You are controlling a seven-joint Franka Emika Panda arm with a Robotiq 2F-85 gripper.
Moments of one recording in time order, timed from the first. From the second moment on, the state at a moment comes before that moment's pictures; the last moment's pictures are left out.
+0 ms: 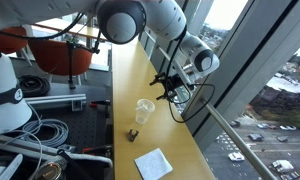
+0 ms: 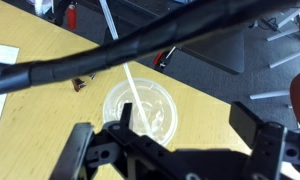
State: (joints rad) arm 0.09 1.09 0.13 -0.87 0.03 1.14 -0.25
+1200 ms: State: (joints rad) arm -0.04 0.58 0.13 -1.61 -0.19 1.82 -0.98
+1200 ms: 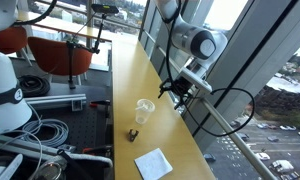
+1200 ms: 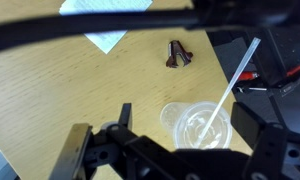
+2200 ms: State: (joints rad) arm -0.01 0.51 0.15 -1.82 -0.19 1.99 -1.29
